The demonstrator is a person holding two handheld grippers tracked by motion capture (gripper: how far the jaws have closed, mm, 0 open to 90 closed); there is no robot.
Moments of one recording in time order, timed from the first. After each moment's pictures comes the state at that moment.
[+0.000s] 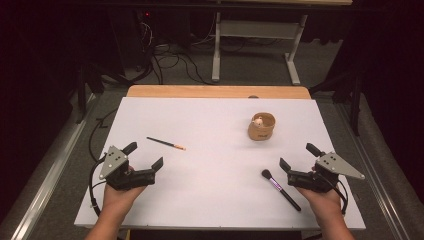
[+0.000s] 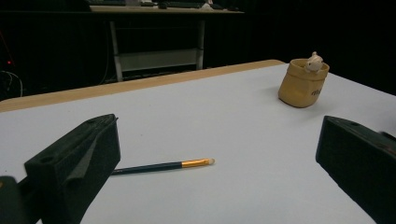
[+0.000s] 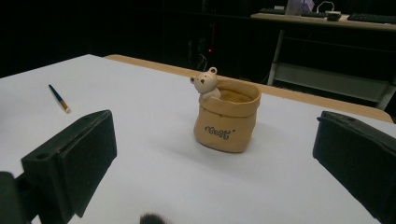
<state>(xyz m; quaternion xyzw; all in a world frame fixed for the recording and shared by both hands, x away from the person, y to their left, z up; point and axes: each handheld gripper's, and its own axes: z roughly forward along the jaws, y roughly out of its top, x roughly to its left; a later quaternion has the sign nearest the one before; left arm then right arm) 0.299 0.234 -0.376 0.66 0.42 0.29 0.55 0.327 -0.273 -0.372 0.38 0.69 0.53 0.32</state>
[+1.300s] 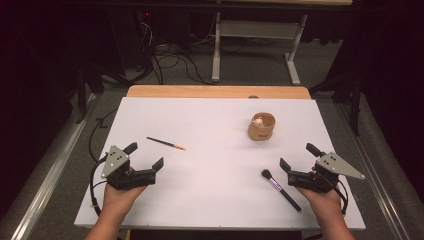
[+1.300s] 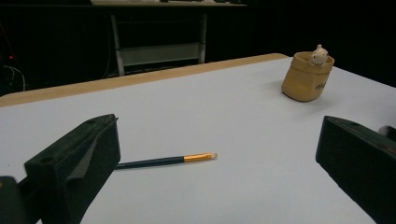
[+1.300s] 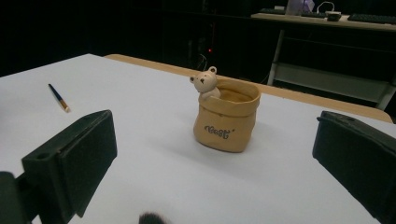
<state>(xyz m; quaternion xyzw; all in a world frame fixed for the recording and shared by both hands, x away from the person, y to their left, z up) 0.301 0.234 -0.378 0.67 0.42 0.29 0.54 0.327 -0.274 -0.373 0.38 0.69 0.53 0.32</state>
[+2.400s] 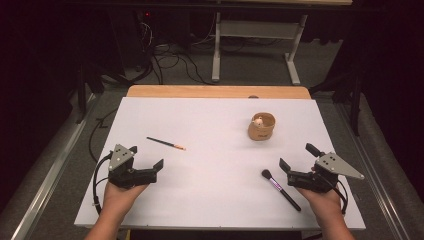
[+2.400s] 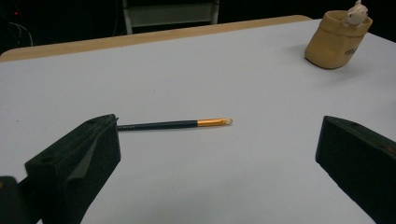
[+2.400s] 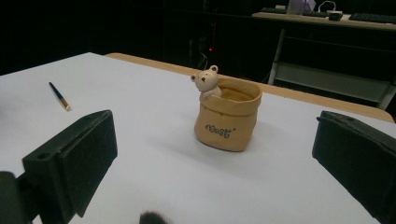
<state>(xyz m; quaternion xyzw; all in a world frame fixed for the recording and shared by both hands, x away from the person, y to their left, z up) 0.312 0.234 -0.387 0.69 0.47 0.26 0.48 0.327 -0.273 -0.373 0.38 0.69 0.53 0.32</state>
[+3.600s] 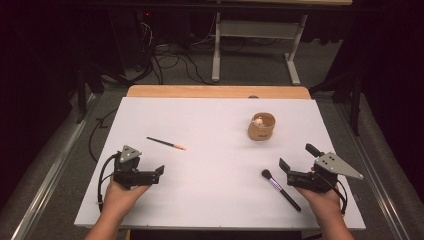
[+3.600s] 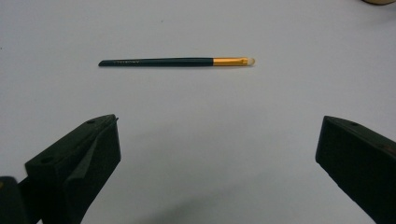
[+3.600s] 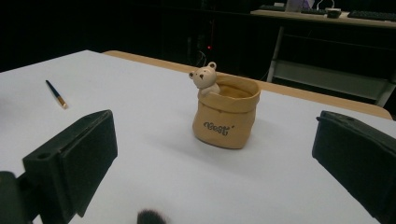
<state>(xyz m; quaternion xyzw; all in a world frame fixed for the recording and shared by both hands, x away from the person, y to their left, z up) 0.325 0.233 -0.402 0.73 0.52 0.21 0.39 0.328 -0.273 -0.375 0.38 0.69 0.52 0.32</state>
